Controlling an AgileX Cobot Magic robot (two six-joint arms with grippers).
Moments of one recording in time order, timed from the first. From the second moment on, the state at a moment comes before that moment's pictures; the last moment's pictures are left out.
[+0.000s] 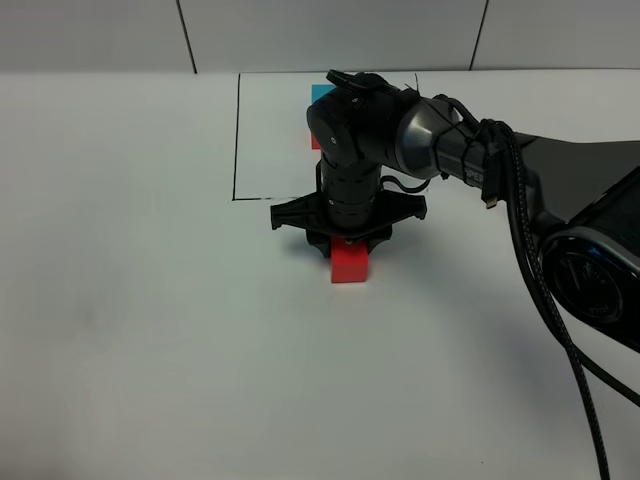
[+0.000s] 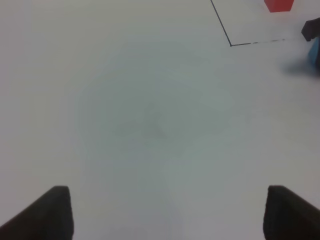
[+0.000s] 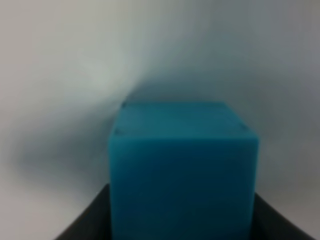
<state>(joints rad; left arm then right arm) -0.01 -0.01 -0.50 -0.12 1.04 0.13 0.53 2.34 -1.83 -0.06 1.01 0.66</state>
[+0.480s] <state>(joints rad) -0.01 -0.01 -0.50 -0.12 1.04 0.13 0.53 2.34 -1.83 -0.06 1.00 0.65</state>
